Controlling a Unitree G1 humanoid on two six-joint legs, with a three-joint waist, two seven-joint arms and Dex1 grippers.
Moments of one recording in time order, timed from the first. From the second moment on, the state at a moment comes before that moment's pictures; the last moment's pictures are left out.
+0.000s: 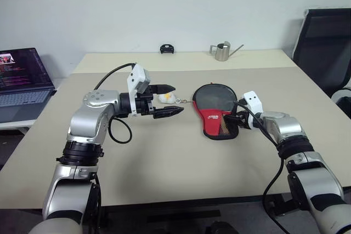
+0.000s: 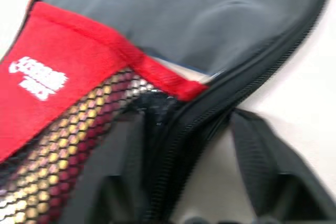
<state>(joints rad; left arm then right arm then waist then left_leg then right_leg) -0.76 0.60 0.01 0.17 -0.36 0.45 -1.20 -0.89 -0.41 0.07 0.76 0.10 0.58 0.65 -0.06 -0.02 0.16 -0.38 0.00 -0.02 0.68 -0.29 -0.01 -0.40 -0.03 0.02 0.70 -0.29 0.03</state>
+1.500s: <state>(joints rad) -0.38 0.88 0.01 -0.17 -0.53 0.57 -1.37 -0.56 -0.35 -0.10 -0.25 0.41 1.47 0.52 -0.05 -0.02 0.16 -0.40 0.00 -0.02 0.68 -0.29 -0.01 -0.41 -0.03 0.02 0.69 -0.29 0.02</state>
